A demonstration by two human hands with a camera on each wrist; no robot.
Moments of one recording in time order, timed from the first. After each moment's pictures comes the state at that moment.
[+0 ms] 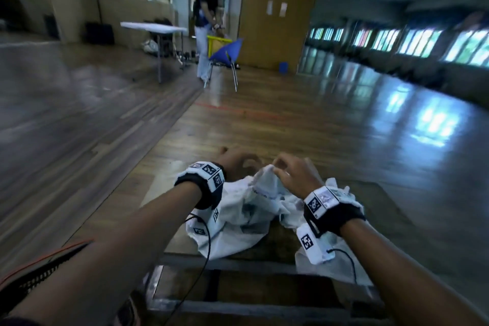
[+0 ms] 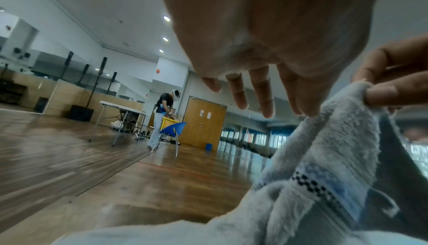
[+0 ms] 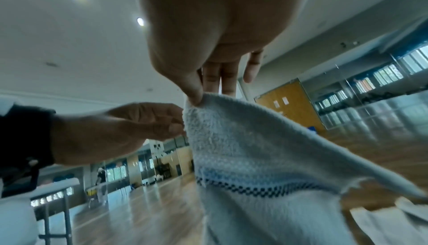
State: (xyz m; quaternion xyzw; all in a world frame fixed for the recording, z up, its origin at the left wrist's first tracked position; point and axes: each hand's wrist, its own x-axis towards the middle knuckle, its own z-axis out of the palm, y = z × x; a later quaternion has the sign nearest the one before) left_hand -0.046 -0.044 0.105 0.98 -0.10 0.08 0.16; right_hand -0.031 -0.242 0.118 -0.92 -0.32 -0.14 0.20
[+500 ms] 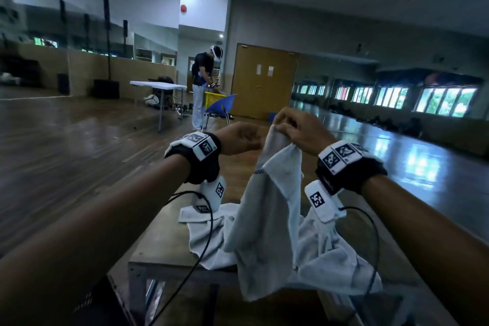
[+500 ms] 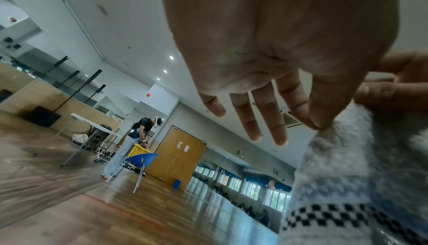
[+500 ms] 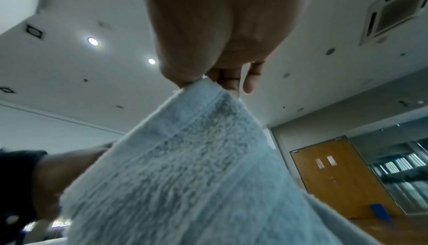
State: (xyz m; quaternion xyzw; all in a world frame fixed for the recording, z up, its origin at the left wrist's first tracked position) left_hand -0.188 -0.077 0.267 0.91 -0.21 0.15 0.32; right_hand -0.174 -0.270 0.305 -0.86 -0.38 -0.23 0.24
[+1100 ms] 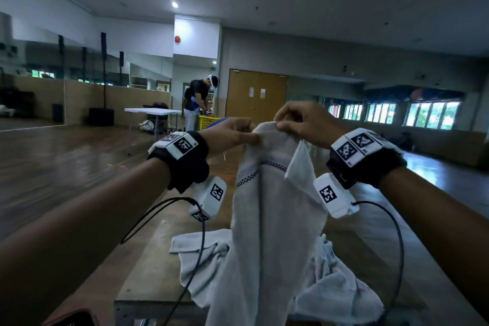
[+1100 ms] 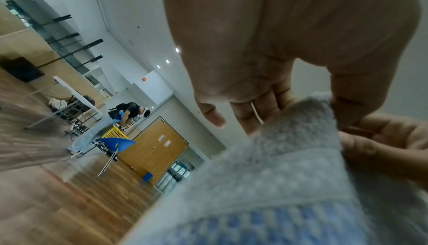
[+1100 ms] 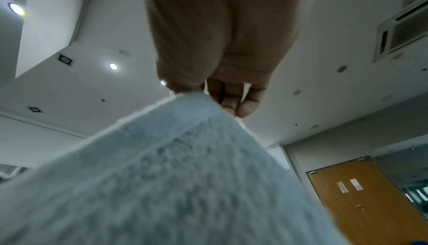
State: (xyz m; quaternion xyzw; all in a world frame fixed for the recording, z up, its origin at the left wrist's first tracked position) left_hand -0.219 -0.099 0.331 0.82 -0.25 0.09 0.51; right_hand -0.187 -0.304 0.370 -0.83 -0.42 -0.25 0.26
